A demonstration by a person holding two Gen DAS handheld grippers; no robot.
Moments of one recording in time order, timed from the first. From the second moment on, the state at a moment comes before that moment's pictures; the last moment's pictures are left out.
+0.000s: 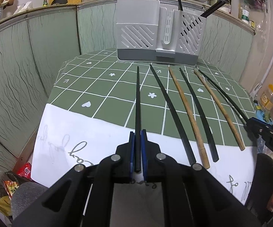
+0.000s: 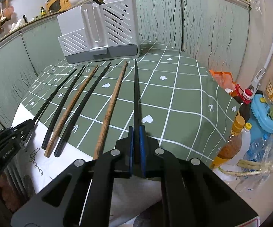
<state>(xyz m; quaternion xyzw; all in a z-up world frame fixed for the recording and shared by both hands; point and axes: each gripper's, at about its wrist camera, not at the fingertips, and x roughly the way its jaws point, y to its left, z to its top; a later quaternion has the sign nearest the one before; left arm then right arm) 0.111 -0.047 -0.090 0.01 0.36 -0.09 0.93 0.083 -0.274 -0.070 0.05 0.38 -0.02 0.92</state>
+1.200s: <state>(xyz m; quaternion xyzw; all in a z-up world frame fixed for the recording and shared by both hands) 0.124 -0.027 0.004 0.00 0.32 -0.14 0.94 0.091 -0.298 0.042 0.03 0.31 0.02 0.95</state>
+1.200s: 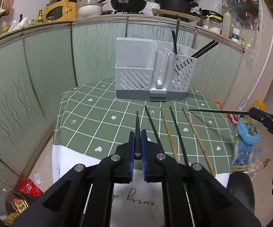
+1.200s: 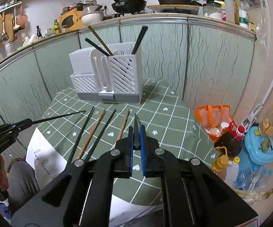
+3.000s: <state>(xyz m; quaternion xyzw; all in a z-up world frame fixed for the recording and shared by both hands) 0.182 -0.061 0.172 0.00 0.22 -0.21 0.95 0.150 -0.319 0.201 0.02 0.25 0.07 0.97</state>
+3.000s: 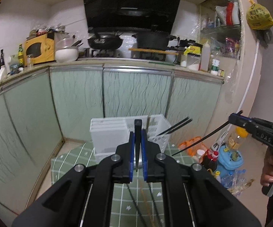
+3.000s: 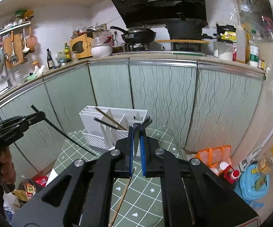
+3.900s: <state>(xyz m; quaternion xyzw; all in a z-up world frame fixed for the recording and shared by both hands) 0.268 -0.121 0.206 0.00 0.20 -0.25 0.95 0.246 -0.335 0.230 0.05 0.23 0.09 0.97</state>
